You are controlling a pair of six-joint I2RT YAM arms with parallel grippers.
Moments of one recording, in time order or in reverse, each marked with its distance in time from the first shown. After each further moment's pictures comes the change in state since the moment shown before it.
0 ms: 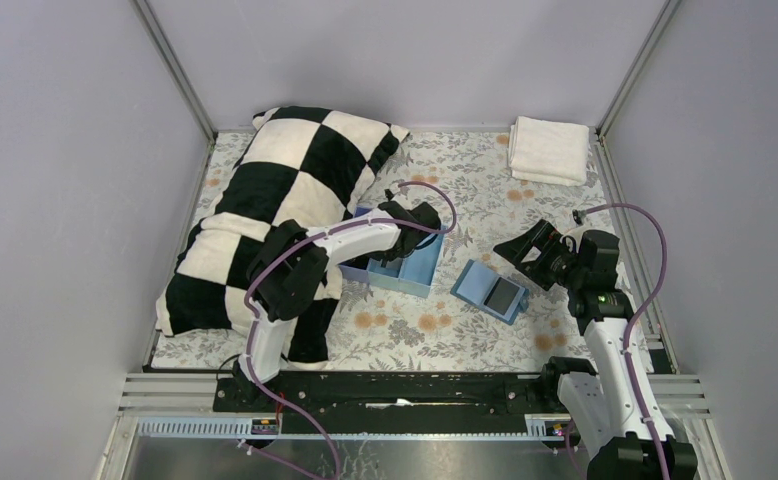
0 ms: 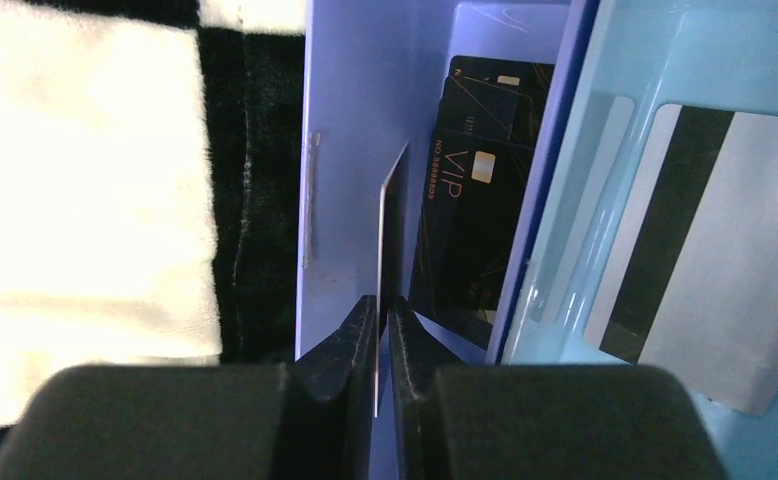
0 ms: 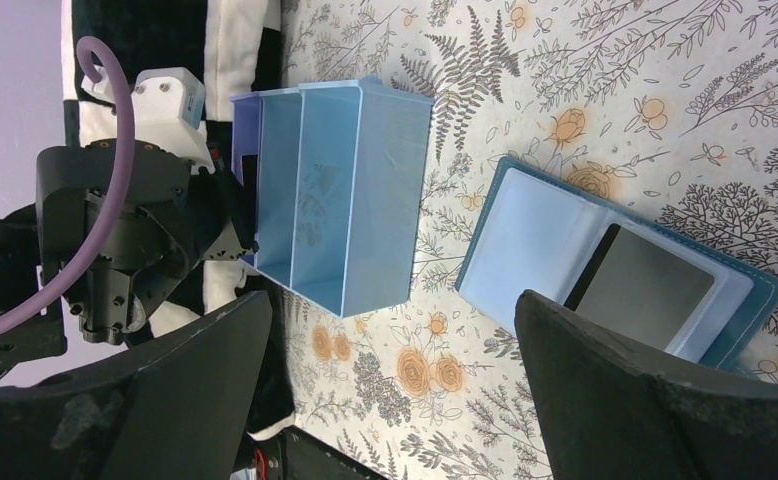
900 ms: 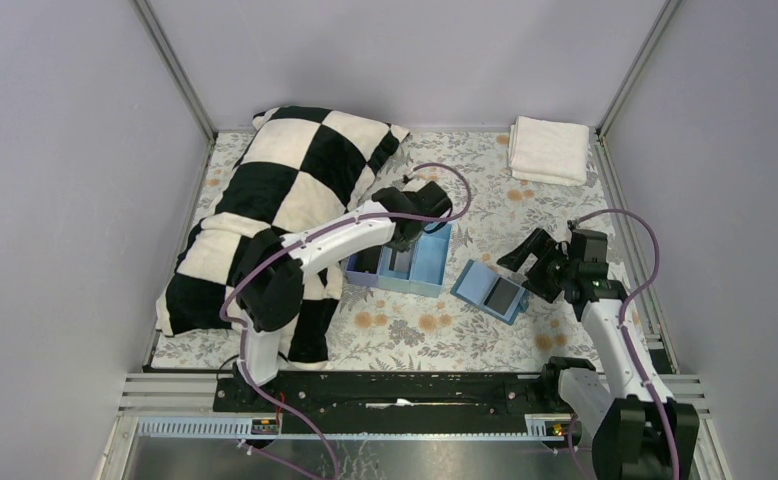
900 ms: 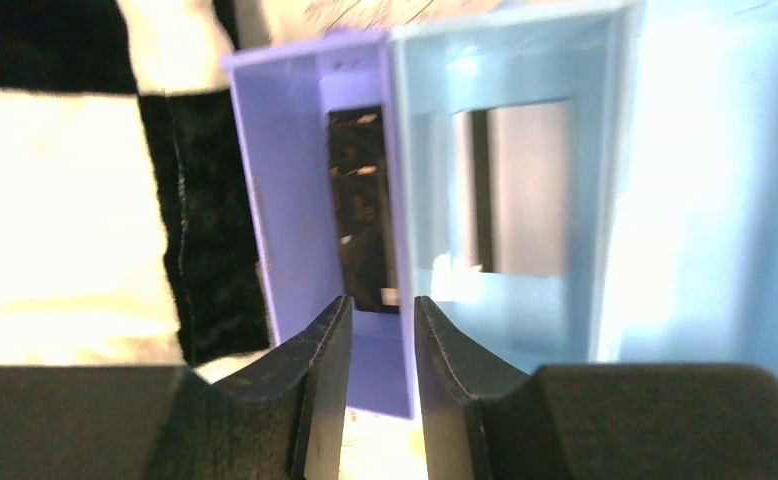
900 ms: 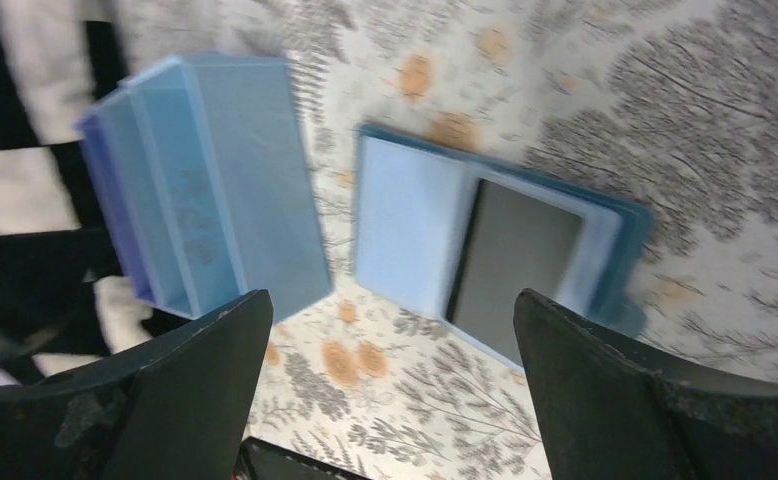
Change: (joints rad) left arm -0.027 -0.096 0.096 0.006 0.233 0.096; right arm 0.000 0.129 -0.002 -0.080 0.114 -0.031
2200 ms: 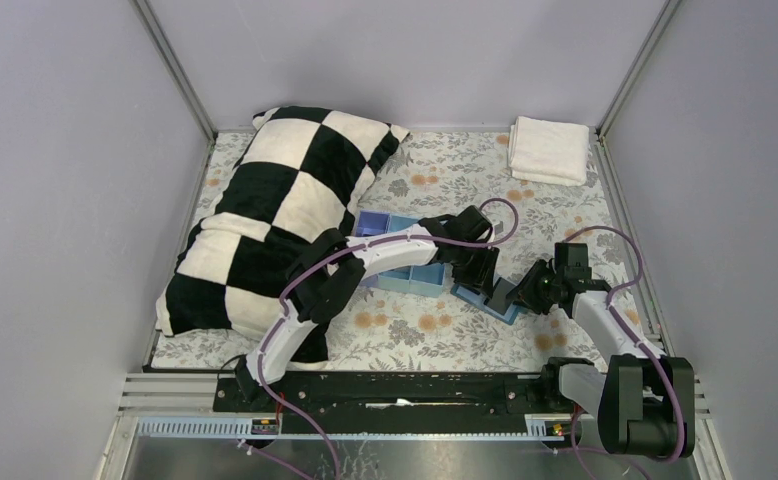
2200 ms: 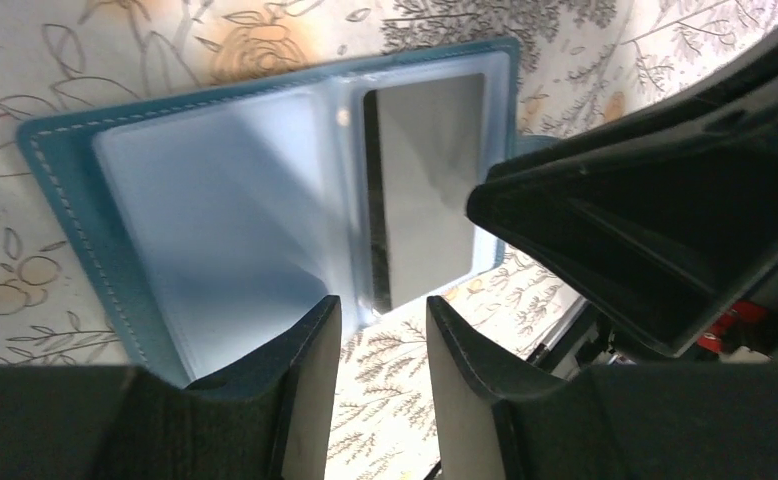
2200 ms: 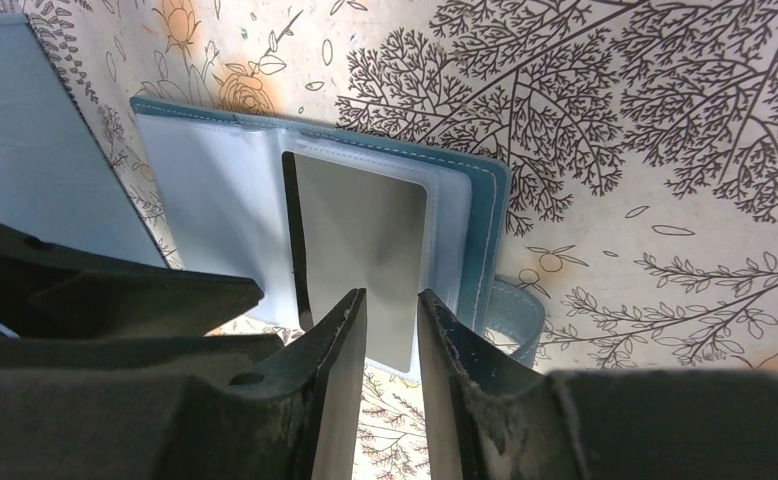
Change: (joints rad) left arm -0.113 0.287 0.113 0.542 0.977 -0.153; right arm 0.038 0.192 -0.090 -0.010 0.156 -0.038
